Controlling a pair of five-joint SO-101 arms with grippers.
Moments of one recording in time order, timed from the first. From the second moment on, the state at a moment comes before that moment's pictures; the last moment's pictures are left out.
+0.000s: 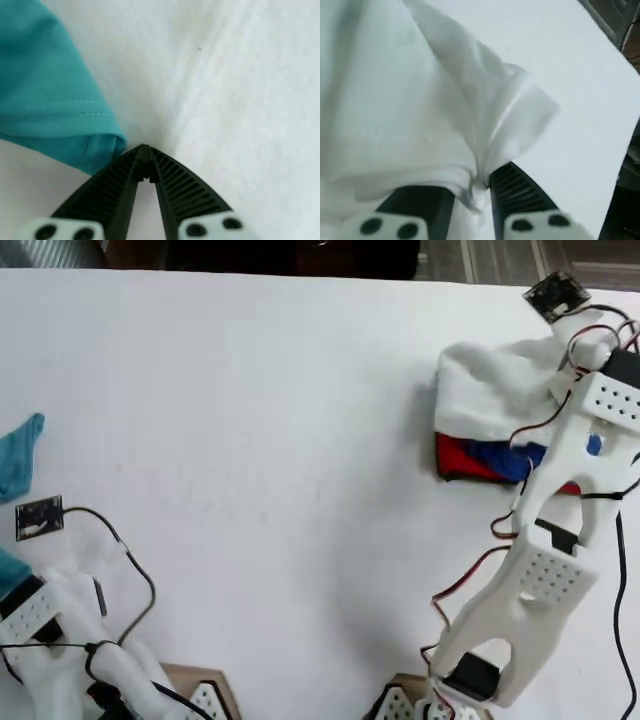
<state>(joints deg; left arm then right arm) -55.3 -39.6 74.2 53.1 -25.8 23.0 37.7 -52.4 73.6 59.3</state>
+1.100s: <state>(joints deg) -55.3 -39.6 74.2 53.1 -25.8 18.5 45.3 -83.0 95.4 39.9</state>
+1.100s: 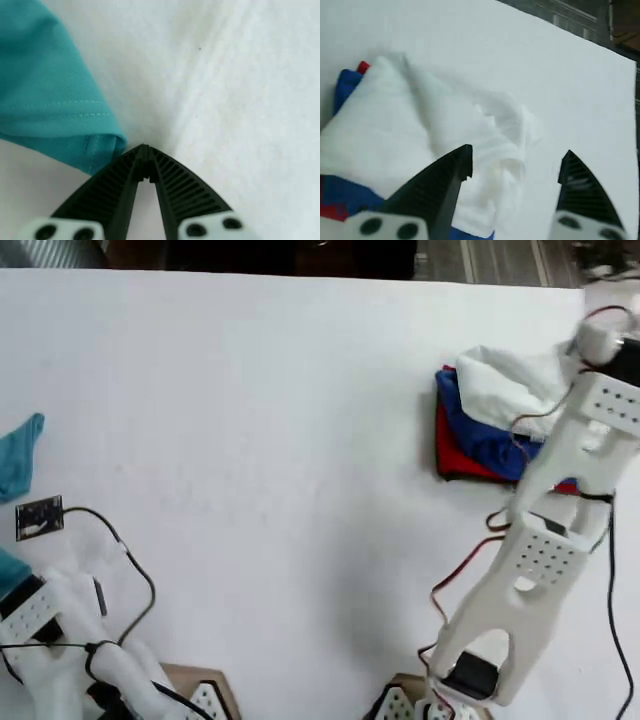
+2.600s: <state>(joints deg) -55.3 -39.6 74.2 53.0 -25.8 17.6 43.5 -54.2 100.0 54.7</state>
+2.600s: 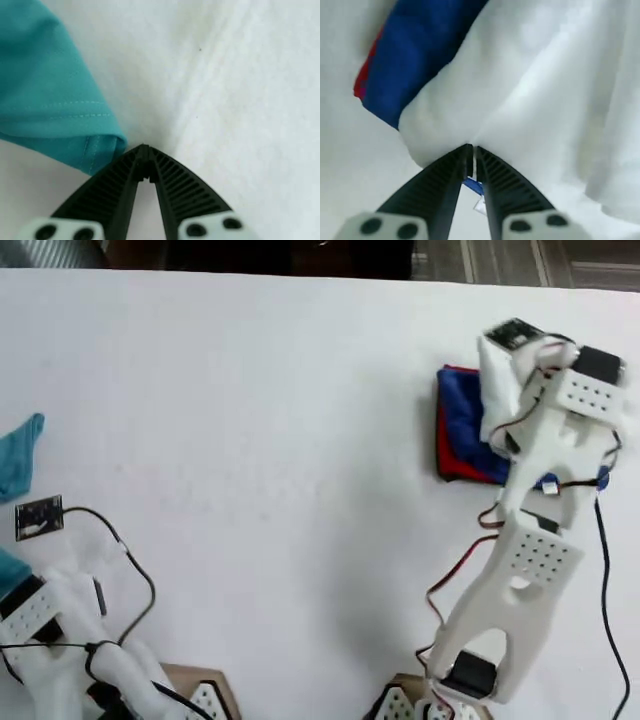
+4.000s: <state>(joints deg) -55.3 -39.6 74.2 53.0 -25.8 25.6 49.5 -58.5 63.8 47.1</state>
